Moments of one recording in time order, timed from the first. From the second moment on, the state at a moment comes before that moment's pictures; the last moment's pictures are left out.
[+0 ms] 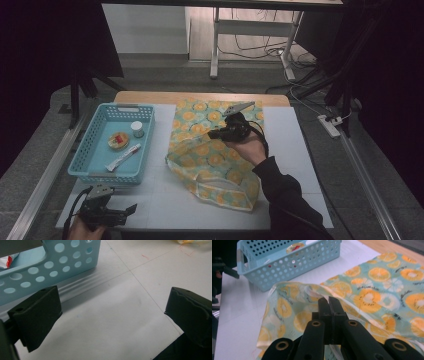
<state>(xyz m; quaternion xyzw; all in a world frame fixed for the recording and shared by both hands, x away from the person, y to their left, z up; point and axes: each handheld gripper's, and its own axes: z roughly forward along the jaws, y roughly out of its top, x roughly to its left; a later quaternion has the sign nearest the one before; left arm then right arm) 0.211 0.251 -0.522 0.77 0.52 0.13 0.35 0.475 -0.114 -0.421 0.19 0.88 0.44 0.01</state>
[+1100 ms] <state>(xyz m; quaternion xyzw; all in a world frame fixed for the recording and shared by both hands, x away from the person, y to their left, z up) 0.210 0.253 -0.521 0.77 0.52 0.13 0.35 0.496 -0.082 -0.356 0.20 0.85 0.49 0.03</state>
